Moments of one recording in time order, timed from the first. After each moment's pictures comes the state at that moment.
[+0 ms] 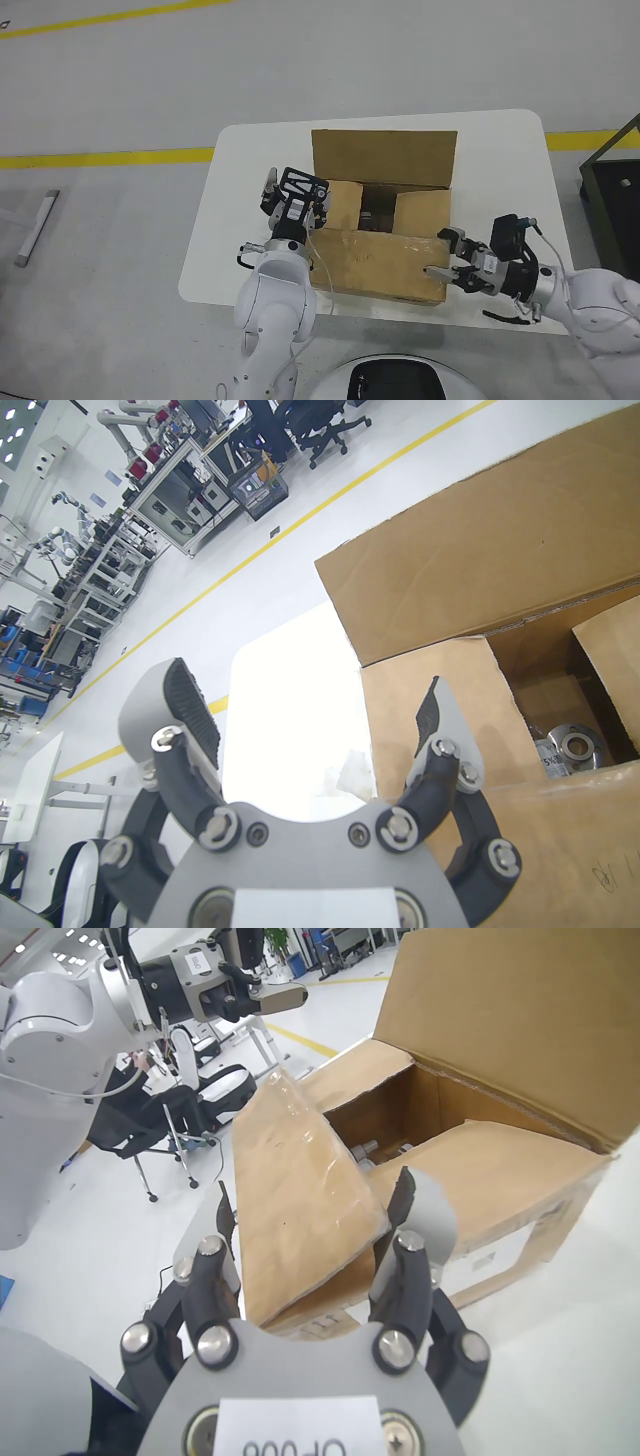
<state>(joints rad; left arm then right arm) 1.21 -1.58 -1.22 -2.00 2.07 -0.14 -0.67 -1.50 -0.97 1.51 -1.90 -0.51 -0.73 0.47</state>
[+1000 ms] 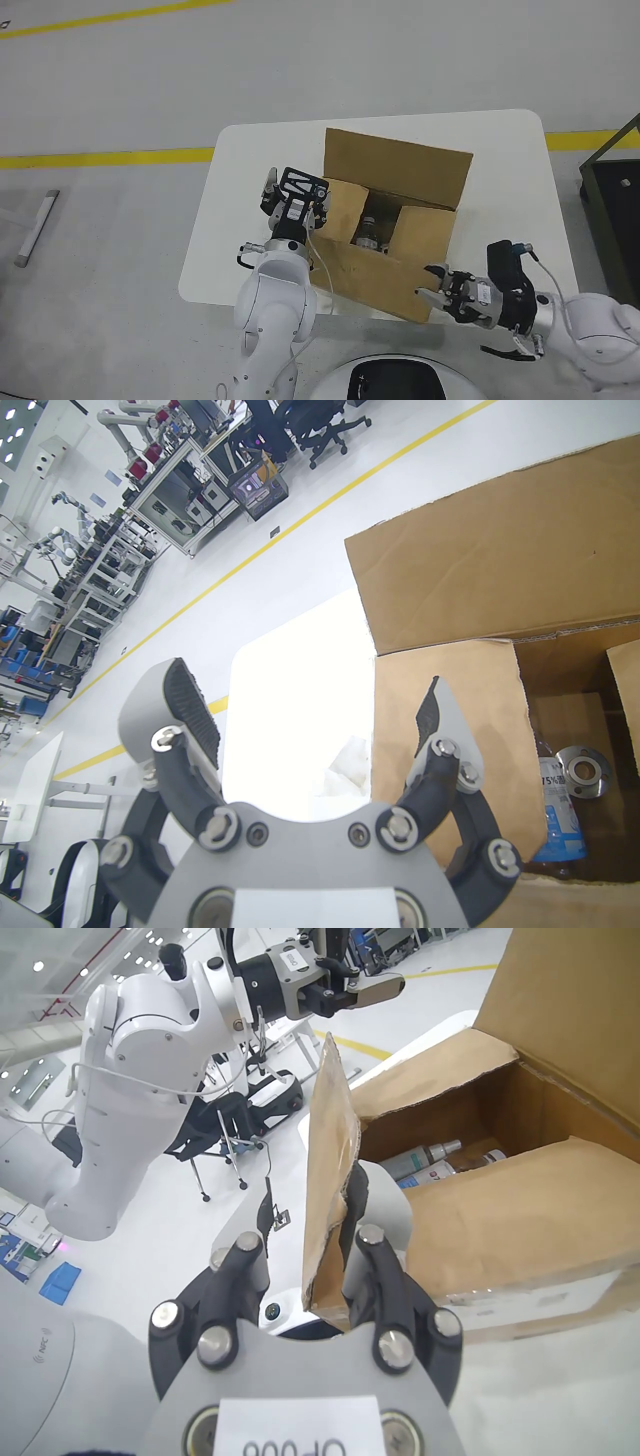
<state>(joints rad) 1.21 -1.58 -1.22 -2.00 2.07 -0.14 -0.67 -1.62 -0.96 1.49 -2.03 -0.41 -0.70 0.51</state>
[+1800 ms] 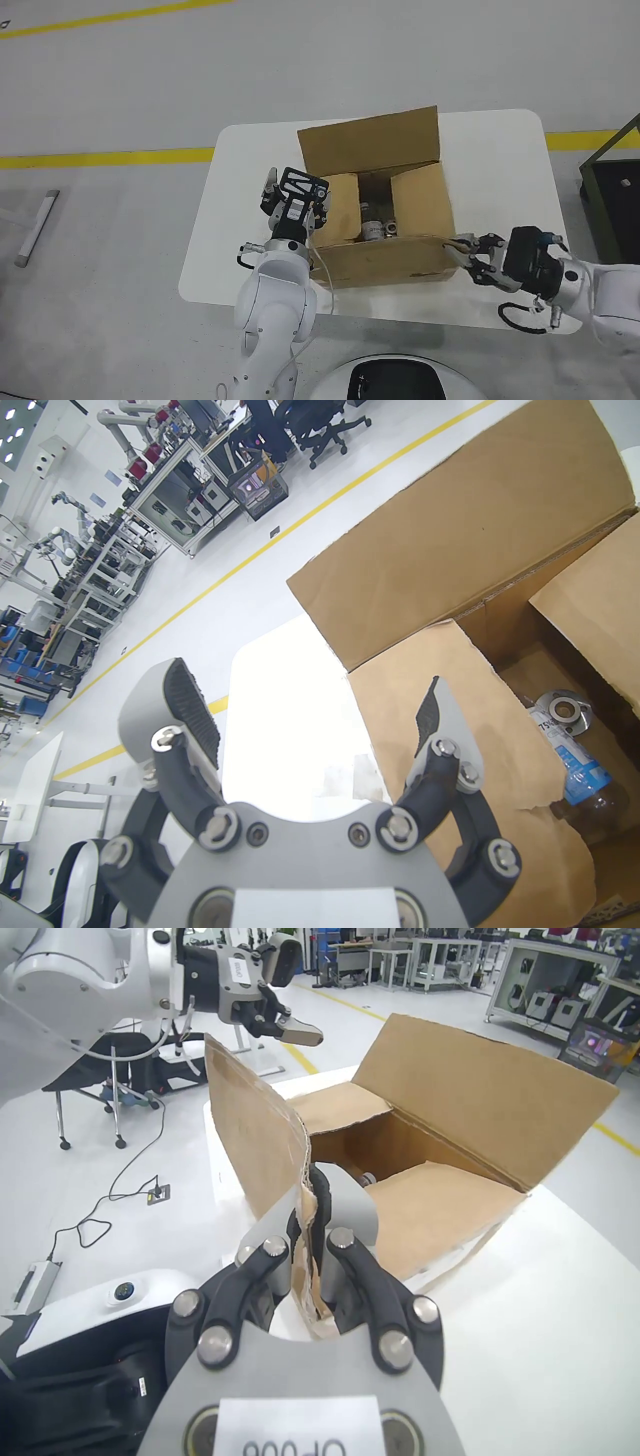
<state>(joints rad) 1.21 -1.58 -1.22 -2.00 2.07 -0.14 -0.67 -1.55 -0.95 1.63 -2.01 -0.93 -0.84 0.21</state>
